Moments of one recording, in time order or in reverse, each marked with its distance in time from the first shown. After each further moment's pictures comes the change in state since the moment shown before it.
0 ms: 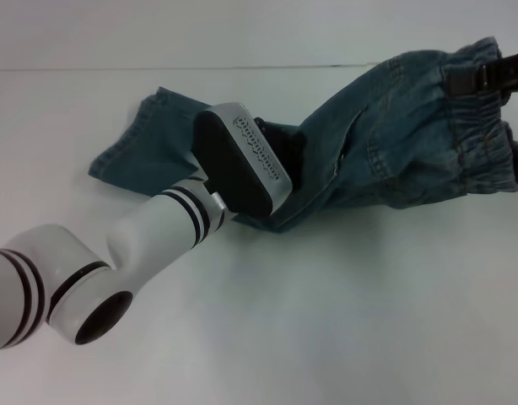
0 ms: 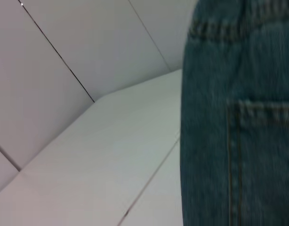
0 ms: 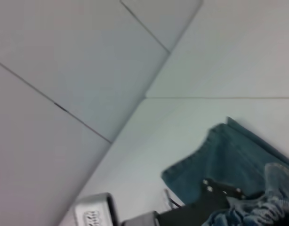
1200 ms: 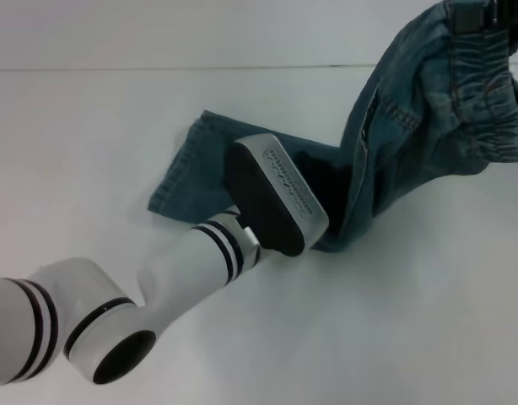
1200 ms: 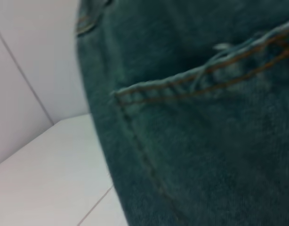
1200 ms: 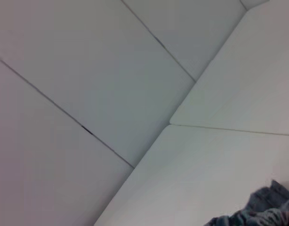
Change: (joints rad) left arm 0.027 0.000 -0.096 -0.149 0.125 0.038 -0.007; right arm 0.059 -0.016 0.061 -0.026 0.051 -0.040 0.039
